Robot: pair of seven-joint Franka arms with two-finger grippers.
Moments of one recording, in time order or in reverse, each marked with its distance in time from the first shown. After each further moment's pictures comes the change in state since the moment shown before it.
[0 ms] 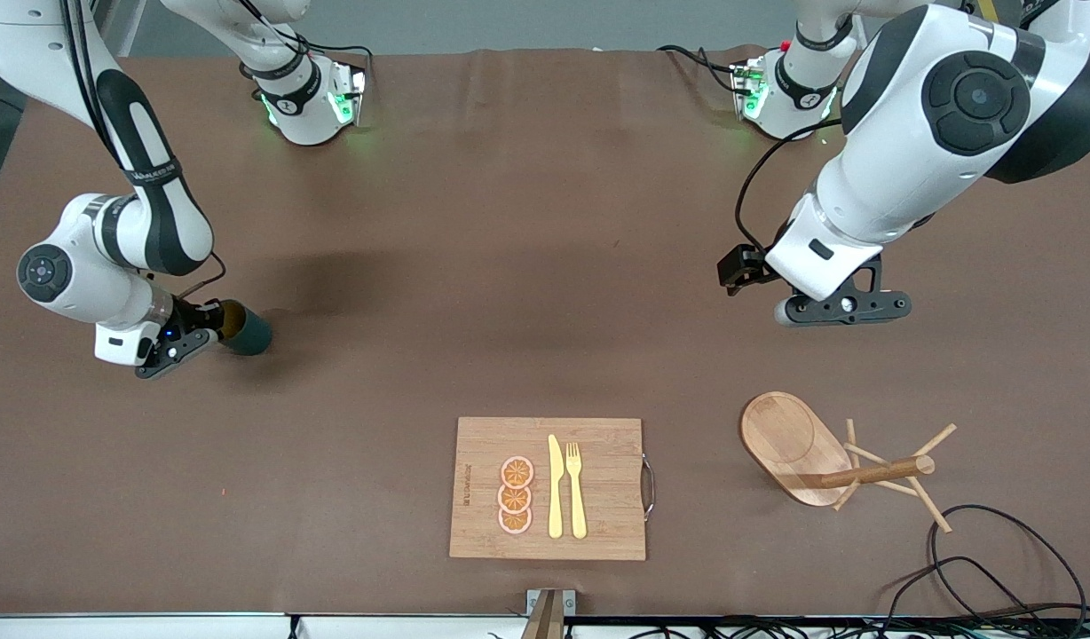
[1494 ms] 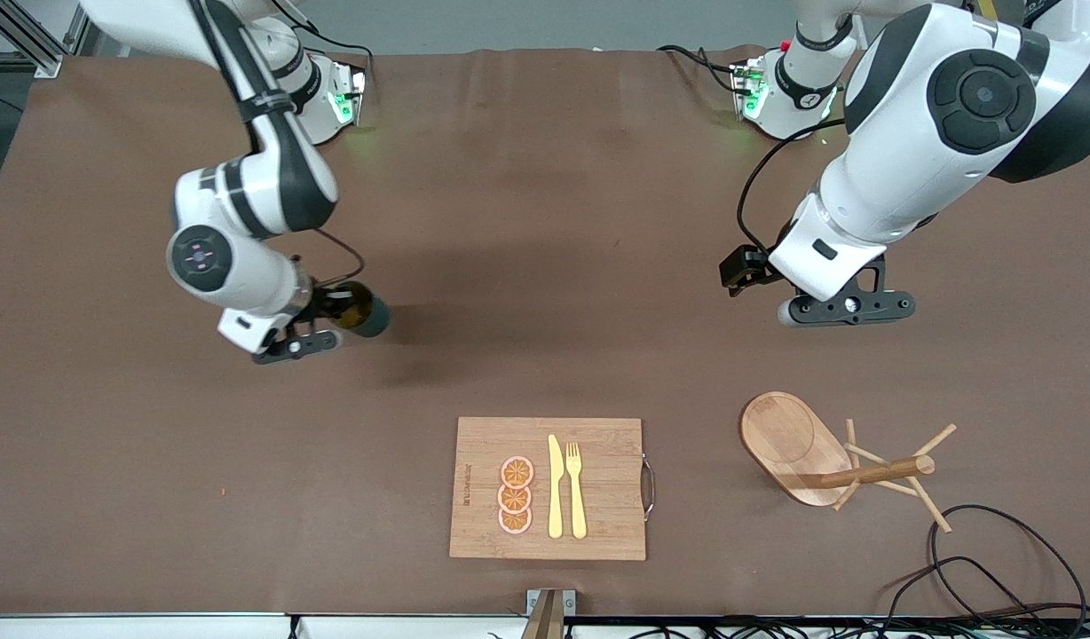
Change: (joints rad) left arm 0.004 -0.001 0.000 0.003 0.000 0.002 0.000; right arm 0.475 -0.065 0.010 0.164 0.114 -0.277 0.833
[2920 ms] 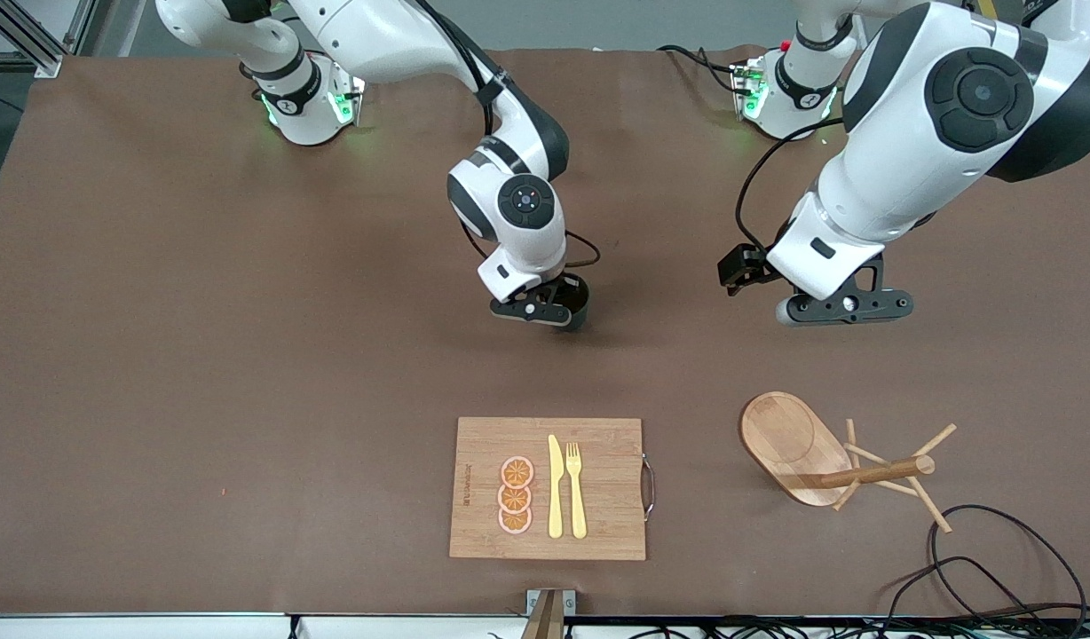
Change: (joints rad) left arm 0.000 0.000 -0.004 0.001 0.000 0.000 -0.002; right arm 0.467 0.407 0.000 0.443 0.008 0.105 0.830
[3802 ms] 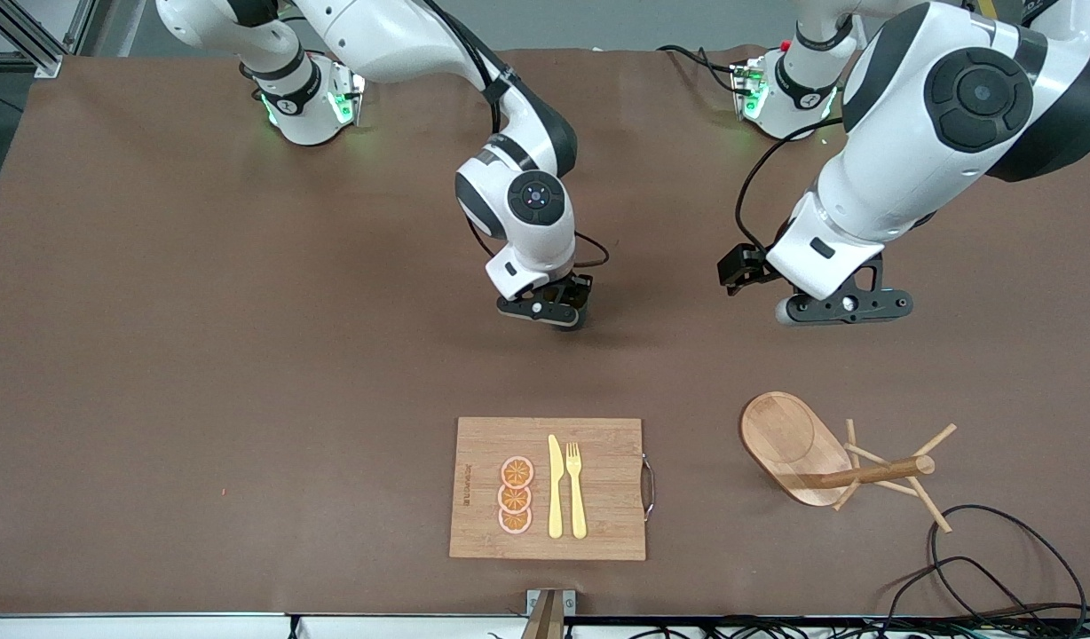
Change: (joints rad) left arm 0.000 0.000 -0.001 0.000 0.000 -0.001 0.000; right arm 0.011 0.018 -0.014 0.078 0.000 -0.046 0.024
